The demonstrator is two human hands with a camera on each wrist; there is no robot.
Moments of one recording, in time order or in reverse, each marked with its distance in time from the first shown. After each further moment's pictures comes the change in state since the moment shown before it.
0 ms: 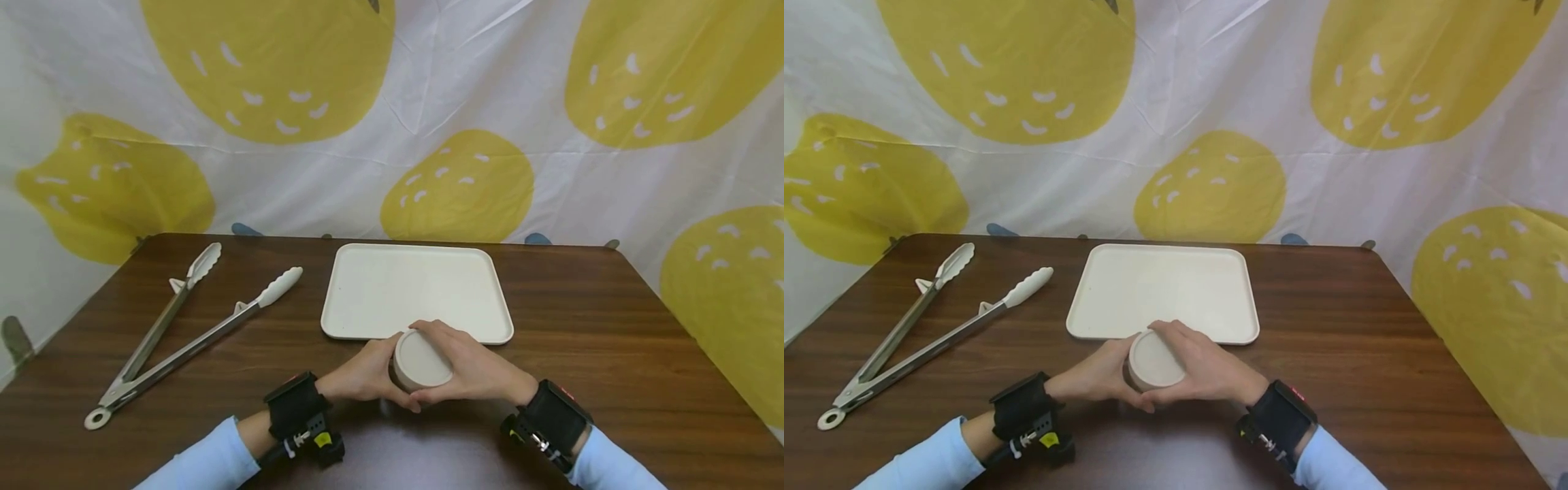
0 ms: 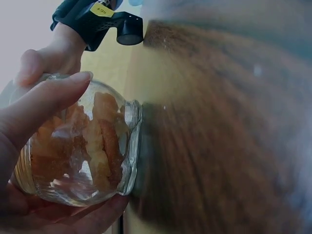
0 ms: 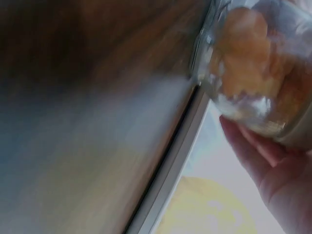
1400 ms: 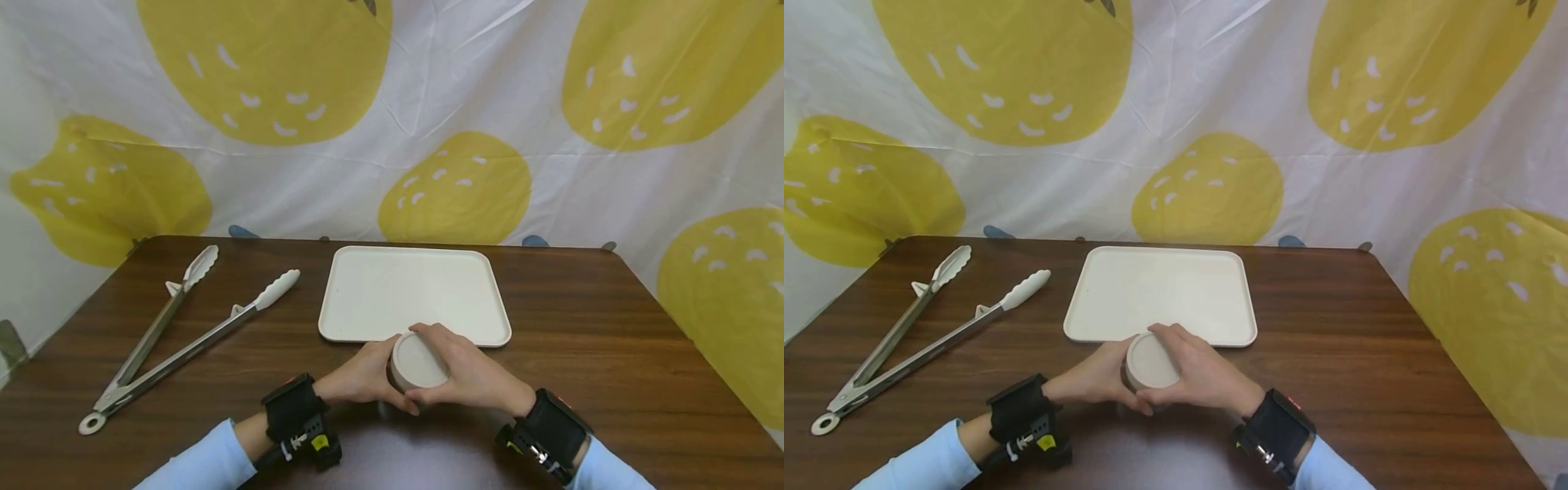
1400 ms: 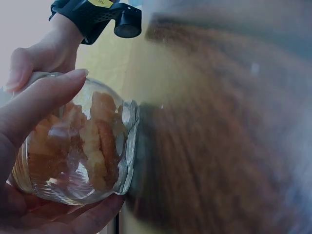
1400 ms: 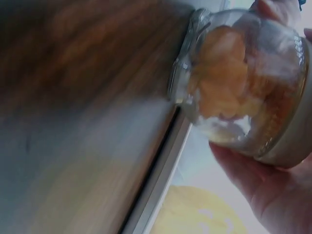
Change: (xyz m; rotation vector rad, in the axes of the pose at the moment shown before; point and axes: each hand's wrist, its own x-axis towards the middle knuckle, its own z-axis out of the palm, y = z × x) left_hand 0.001 0.000 0.000 -0.012 -0.001 -0.009; right_hand -0.003 -0.011 -0.001 -0.012 0.054 0.056
